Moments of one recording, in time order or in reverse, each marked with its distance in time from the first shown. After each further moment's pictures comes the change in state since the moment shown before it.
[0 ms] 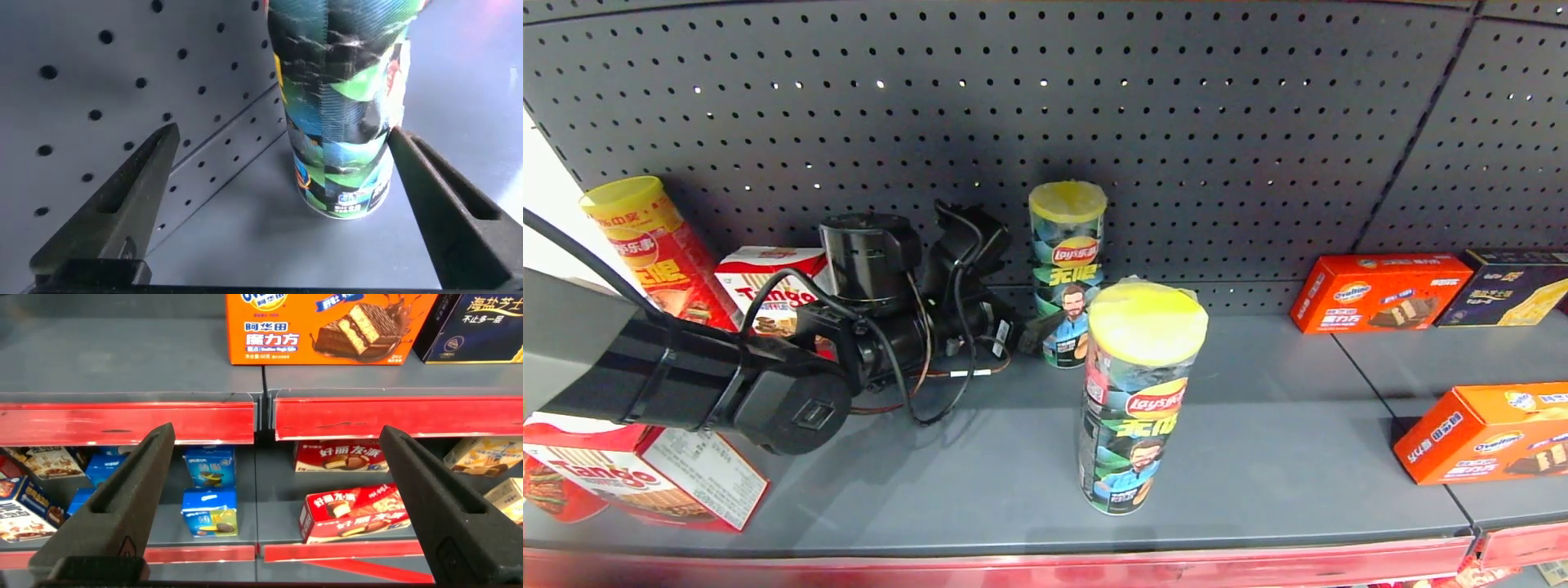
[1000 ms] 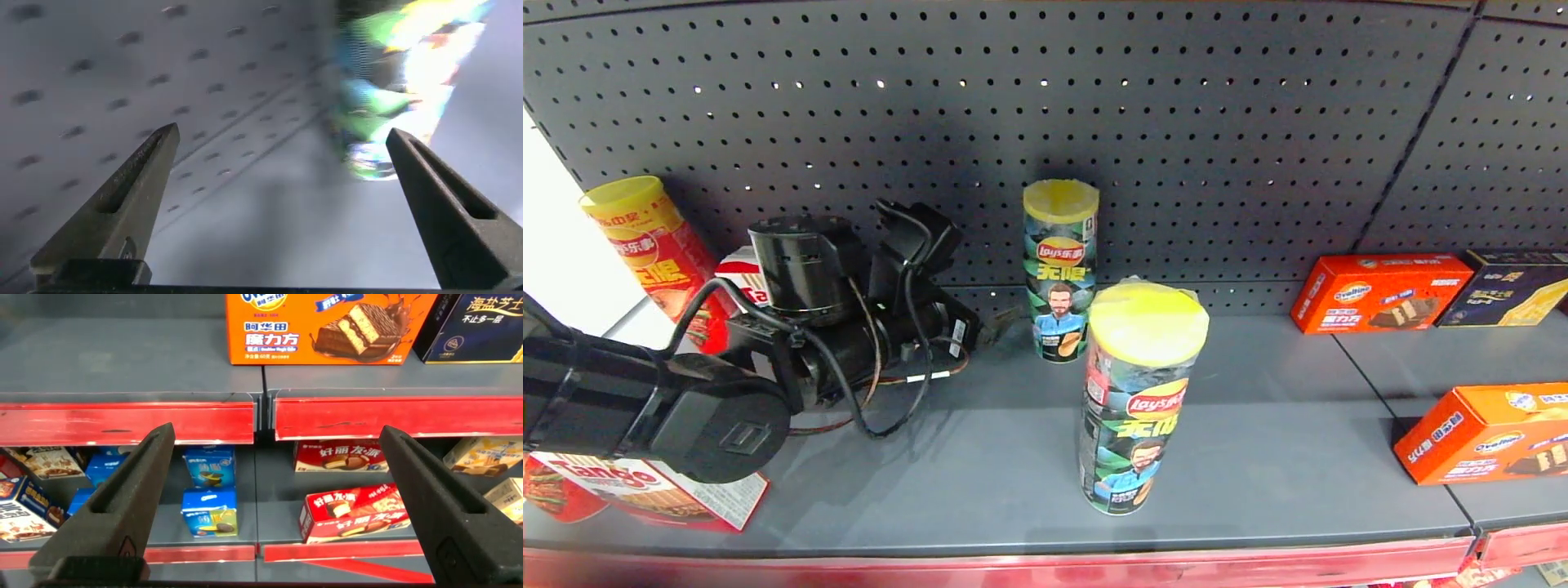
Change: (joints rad) left arm 0.053 -0.101 0.132 -0.048 0.104 0.001; right arm 0.000 0.000 0.000 0.000 0.000 0.000
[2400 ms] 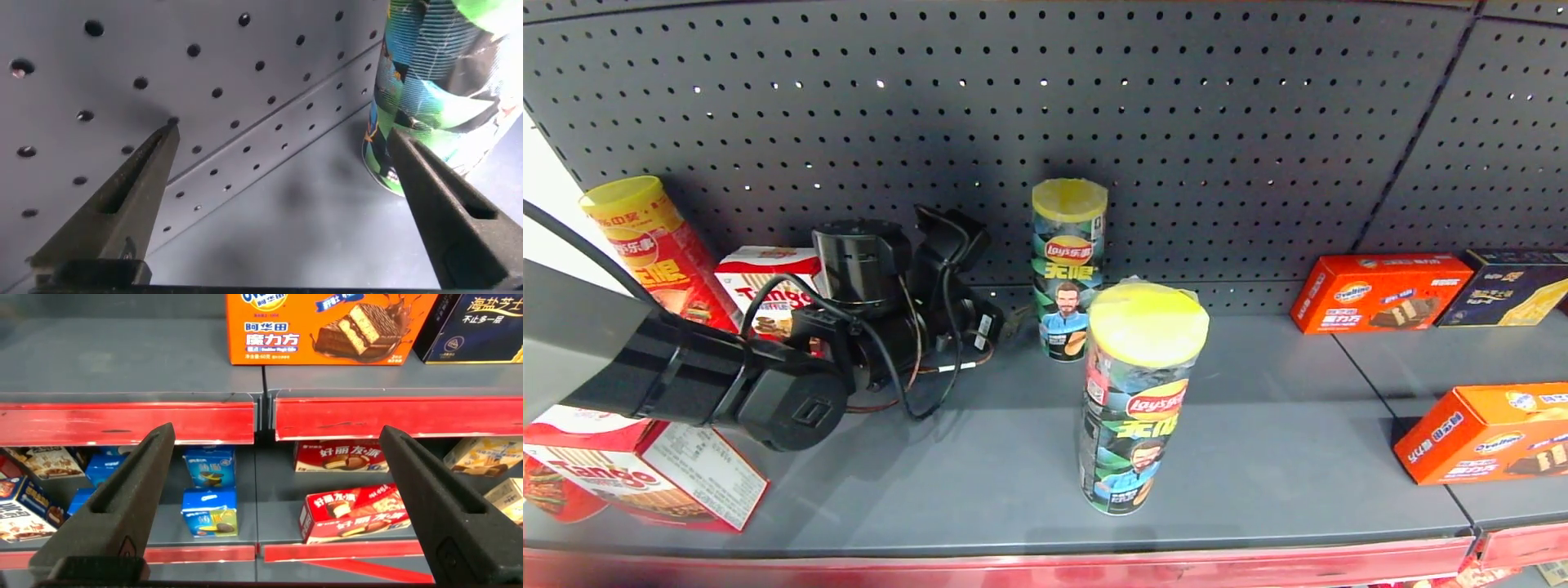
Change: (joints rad) left arm -0.019 0.120 -0.126 0.026 0.041 0.000; right arm 0.000 0.000 0.000 0.000 0.000 0.000
